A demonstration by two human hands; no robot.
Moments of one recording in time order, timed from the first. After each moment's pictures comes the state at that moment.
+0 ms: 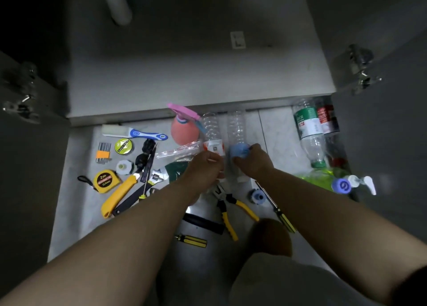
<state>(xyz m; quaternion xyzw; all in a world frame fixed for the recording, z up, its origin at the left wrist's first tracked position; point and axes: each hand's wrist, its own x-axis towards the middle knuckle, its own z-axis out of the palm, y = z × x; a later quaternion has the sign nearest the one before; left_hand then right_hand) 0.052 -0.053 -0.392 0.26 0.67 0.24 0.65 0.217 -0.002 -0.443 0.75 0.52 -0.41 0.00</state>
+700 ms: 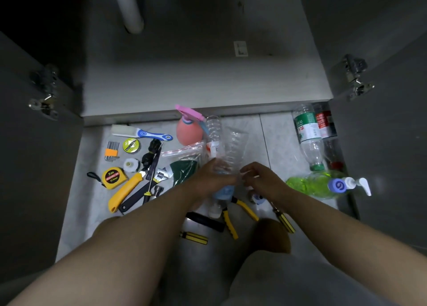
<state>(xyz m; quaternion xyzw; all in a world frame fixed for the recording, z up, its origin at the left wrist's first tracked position) 0.055 -0.078 -0.373 0.29 0.61 0.24 0.70 0.240 -0.055 -0.384 0.66 0.48 -0.58 -0.05</state>
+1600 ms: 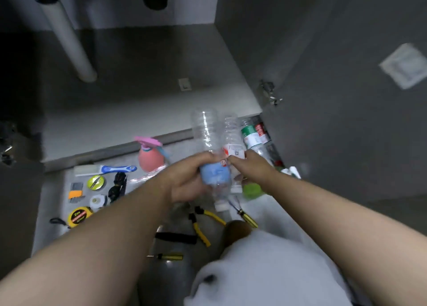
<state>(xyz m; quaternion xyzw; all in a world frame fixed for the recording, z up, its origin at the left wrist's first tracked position) 0.090 -0.056 -0.262 0.19 0.35 0.23 0.89 0.277 -0.049 -0.269 0.76 0.42 -0.48 -0.13</state>
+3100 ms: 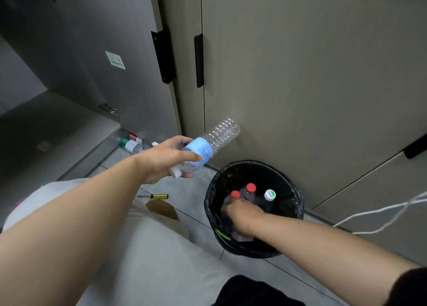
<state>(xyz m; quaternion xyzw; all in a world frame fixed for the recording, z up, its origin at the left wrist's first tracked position) 0.317 -0.258 -0.119 0.64 0.32 -0.04 0.70 0.431 -0.476 -0.233 0.79 0.54 -0.28 0.11</state>
